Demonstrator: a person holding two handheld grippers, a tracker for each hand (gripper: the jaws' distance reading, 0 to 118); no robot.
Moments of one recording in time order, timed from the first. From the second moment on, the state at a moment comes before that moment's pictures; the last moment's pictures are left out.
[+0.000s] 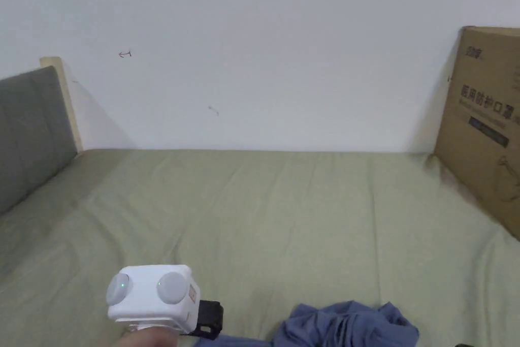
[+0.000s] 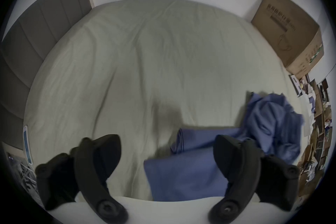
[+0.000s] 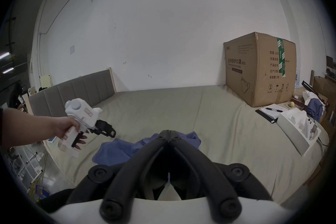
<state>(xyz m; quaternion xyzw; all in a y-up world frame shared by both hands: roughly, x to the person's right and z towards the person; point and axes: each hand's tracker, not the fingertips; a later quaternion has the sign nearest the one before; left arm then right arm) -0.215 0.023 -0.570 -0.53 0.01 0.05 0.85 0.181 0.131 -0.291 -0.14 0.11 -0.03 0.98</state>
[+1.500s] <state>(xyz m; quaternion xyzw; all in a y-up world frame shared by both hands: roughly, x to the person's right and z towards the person) -0.206 0.062 -0.413 -0.40 -0.12 0.12 0.90 0.202 0.058 -0.610 -0.55 0.13 -0.05 0.82</state>
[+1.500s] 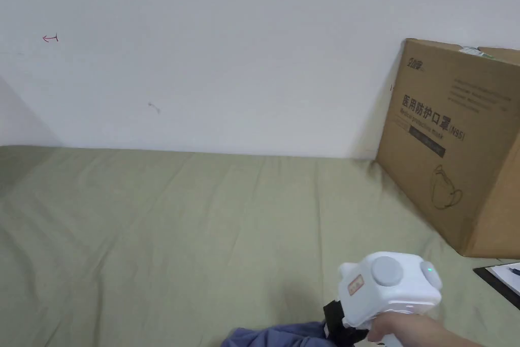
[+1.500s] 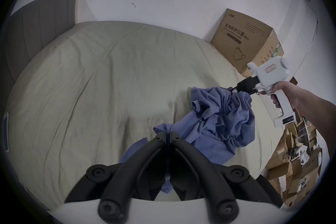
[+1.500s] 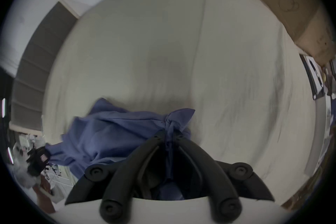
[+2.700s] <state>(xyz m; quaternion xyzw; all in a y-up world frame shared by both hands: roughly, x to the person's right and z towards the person) -0.280 0.357 -0.533 -0.09 -0.01 0.15 0.98 0.346 0.386 -0.526 -0.15 0.05 -0.17 0.97</state>
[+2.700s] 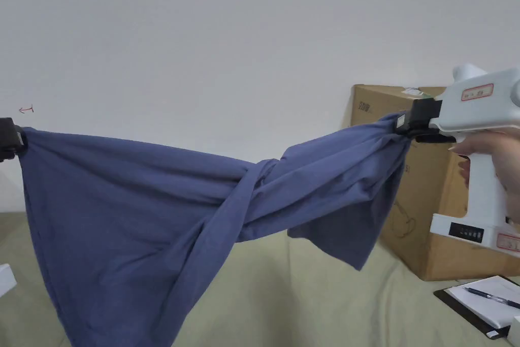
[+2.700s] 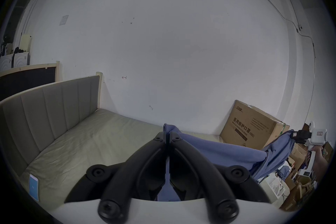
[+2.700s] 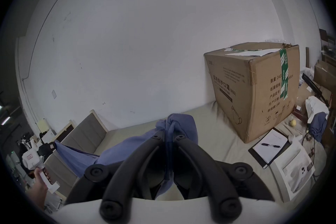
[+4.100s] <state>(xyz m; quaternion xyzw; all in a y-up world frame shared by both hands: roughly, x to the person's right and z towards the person) -0.275 0.057 -0.390 -0.43 -0.07 0.07 0.90 0.393 0.058 -0.342 -0.42 -0.08 -0.19 0.88</state>
